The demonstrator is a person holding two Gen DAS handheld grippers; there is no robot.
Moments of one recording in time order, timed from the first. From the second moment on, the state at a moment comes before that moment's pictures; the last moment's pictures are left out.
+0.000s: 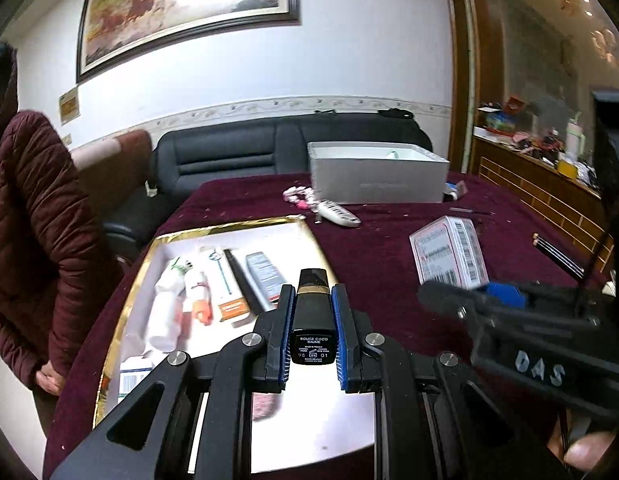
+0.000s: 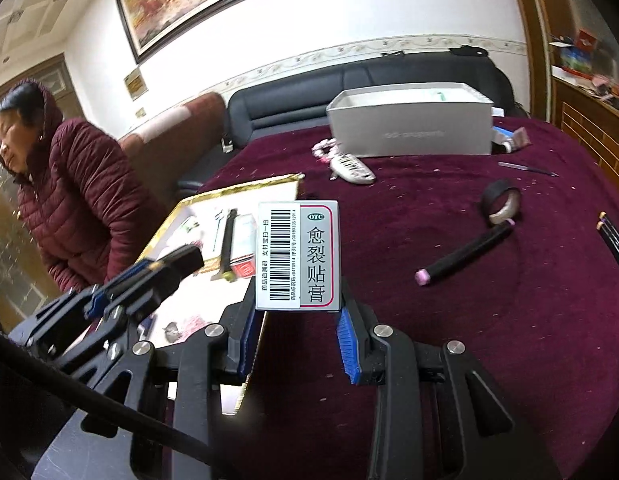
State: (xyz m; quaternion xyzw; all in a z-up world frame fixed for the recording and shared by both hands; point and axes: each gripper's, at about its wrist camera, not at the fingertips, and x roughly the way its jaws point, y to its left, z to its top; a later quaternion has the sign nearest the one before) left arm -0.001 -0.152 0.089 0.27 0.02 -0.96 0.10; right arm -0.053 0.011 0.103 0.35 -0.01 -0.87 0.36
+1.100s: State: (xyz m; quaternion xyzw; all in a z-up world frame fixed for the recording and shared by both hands) left arm -0.023 -0.227 0.052 0.33 0.11 -0.92 0.15; right arm -0.013 -0.056 0.068 0.37 0.08 -0.83 0.40
